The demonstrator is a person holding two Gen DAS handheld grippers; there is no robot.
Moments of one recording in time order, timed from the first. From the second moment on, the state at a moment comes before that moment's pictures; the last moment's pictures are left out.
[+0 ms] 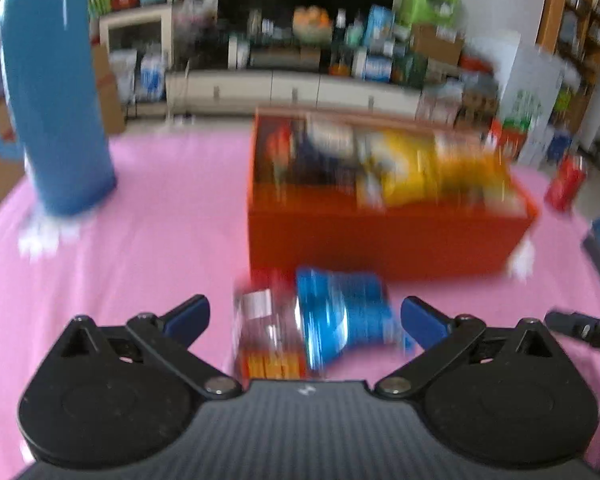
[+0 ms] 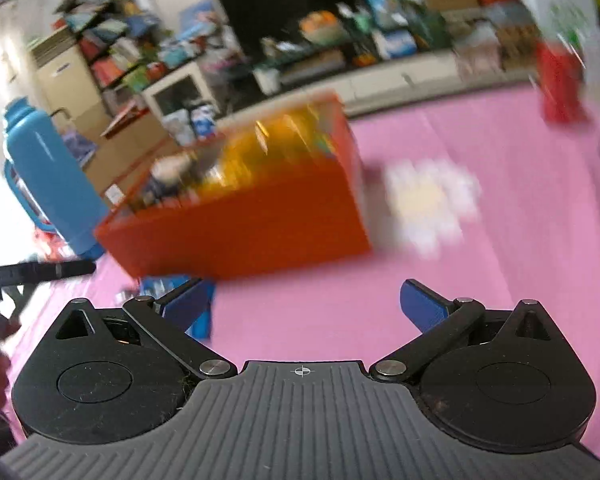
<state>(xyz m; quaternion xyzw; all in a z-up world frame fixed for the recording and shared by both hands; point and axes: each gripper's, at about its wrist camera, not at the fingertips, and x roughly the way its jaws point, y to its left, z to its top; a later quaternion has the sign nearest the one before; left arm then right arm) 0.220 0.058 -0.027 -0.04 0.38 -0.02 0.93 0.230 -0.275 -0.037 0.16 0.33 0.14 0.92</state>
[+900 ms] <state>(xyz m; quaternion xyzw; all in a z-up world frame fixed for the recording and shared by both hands) 0.236 -0.091 -0.078 0.06 0.42 -0.14 0.90 0.222 -0.333 -0.066 0.28 0.33 0.12 0.89</state>
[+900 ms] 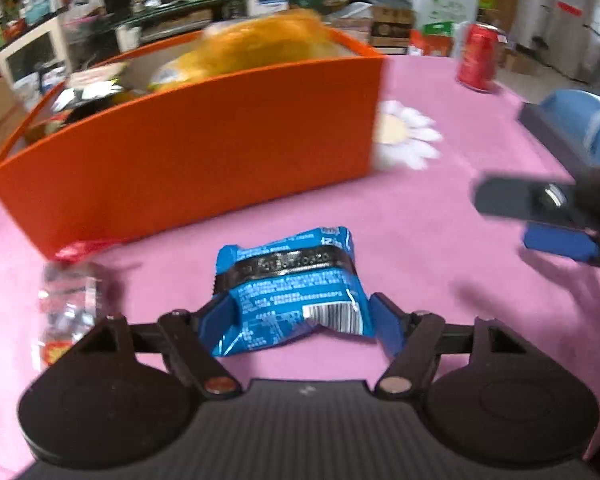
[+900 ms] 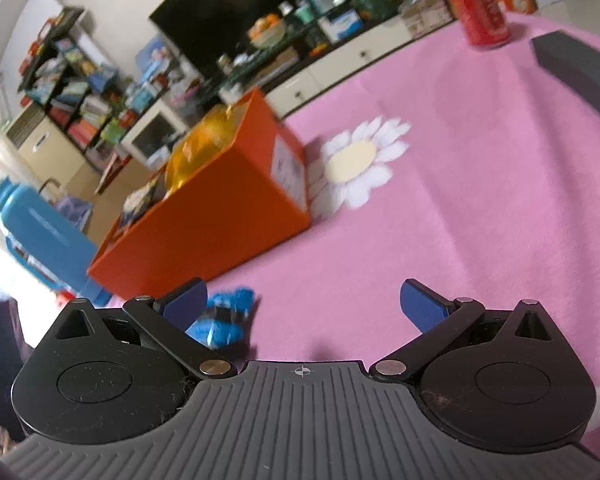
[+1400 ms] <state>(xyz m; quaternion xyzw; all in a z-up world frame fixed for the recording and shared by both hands) 0.200 0.018 -0.041 0.04 0.39 -0.03 0.92 0.223 -0.300 -0.068 0.23 0.37 0.16 0.89</state>
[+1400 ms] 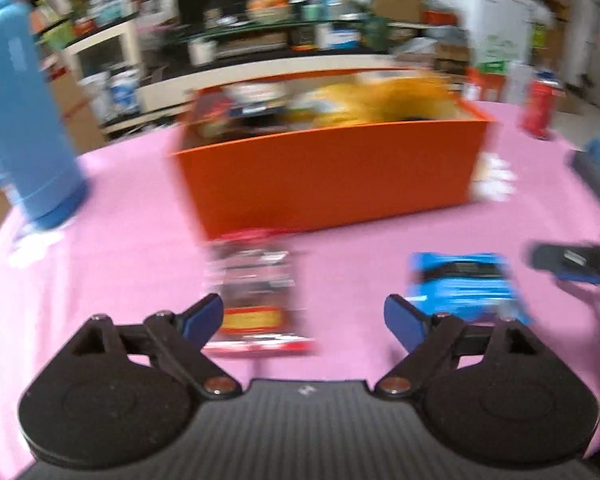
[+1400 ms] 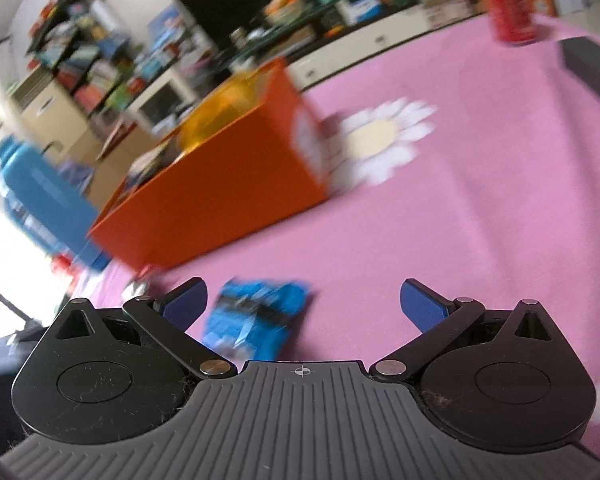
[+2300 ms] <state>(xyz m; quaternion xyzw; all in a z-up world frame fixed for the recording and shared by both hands) 0.197 0.062 -0.076 0.00 0.44 -0.01 0.90 0.225 -0.273 -0.067 0.16 0.36 0.18 0.90</state>
